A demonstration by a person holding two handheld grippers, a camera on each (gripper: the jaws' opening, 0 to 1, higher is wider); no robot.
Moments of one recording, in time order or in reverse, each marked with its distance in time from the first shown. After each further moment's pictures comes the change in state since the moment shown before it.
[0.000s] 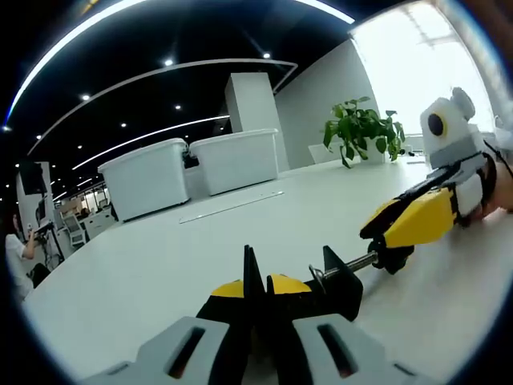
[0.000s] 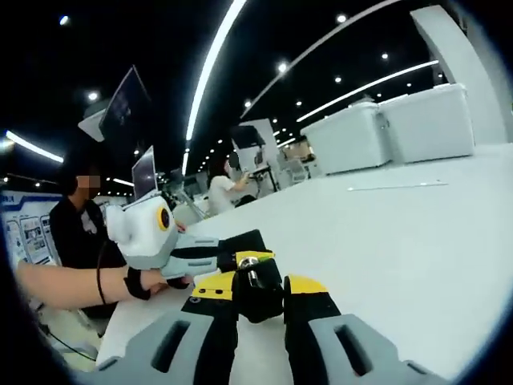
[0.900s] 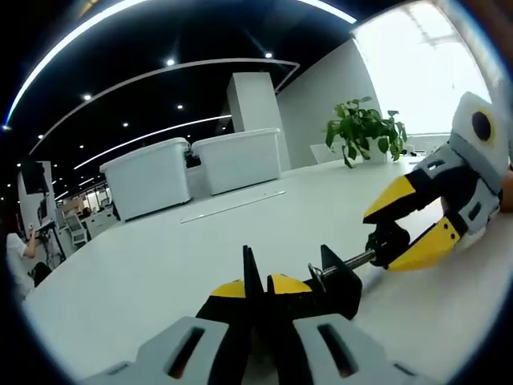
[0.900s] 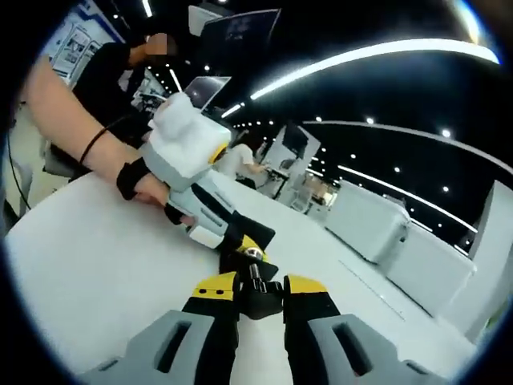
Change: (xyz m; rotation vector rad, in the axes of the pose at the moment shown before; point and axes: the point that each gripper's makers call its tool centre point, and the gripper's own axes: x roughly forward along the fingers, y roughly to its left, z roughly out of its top) left arm 0.004 0.007 0.003 -0.007 0.004 0.014; right arm -0.003 0.024 0.006 -0.853 -0.019 -0.072
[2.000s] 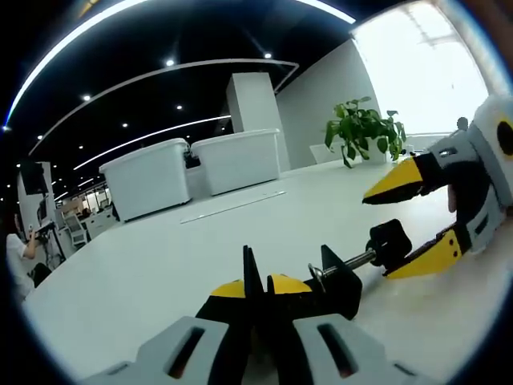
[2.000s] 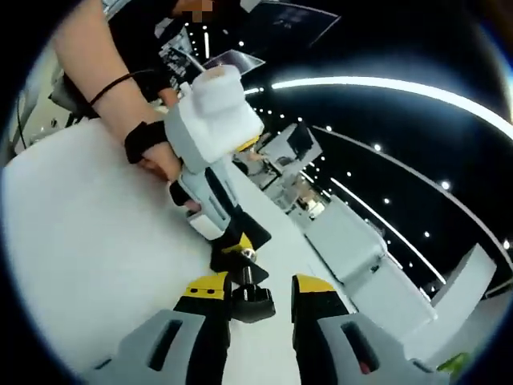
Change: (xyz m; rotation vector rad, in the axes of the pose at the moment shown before) left arm -0.005 -0.005 -0.005 0.002 -0.002 -0.003; right arm 0.003 -0.007 0.009 -0.170 0.029 -0.086
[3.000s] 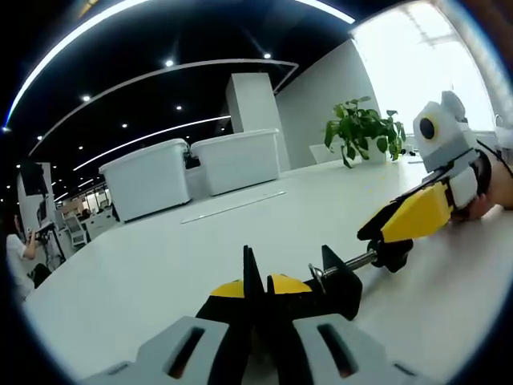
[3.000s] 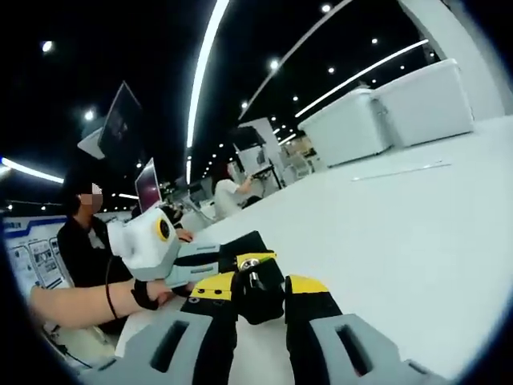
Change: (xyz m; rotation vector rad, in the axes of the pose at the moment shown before) left arm 0.003 0.003 0.001 0.003 -0.002 -0.001; right arm 0.002 0.001 -0.030 1.129 0.005 0.156
